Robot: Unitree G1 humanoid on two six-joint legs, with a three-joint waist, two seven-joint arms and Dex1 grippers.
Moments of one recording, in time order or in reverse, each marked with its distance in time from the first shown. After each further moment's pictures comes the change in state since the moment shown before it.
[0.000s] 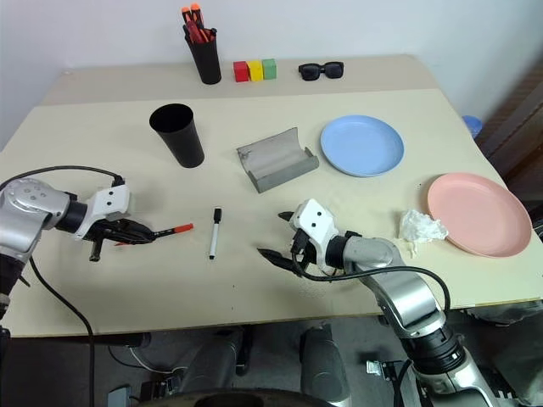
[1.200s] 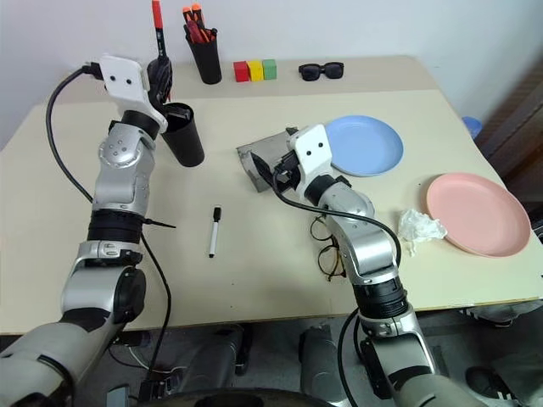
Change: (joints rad) left arm -0.363 -0.706 0.375 0.158 0.015 -0.250 1.317; right arm -0.297 0.321 -0.111 0.239 -0.148 -0.179 -0.333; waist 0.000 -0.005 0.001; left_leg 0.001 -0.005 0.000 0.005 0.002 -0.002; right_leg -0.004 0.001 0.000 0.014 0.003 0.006
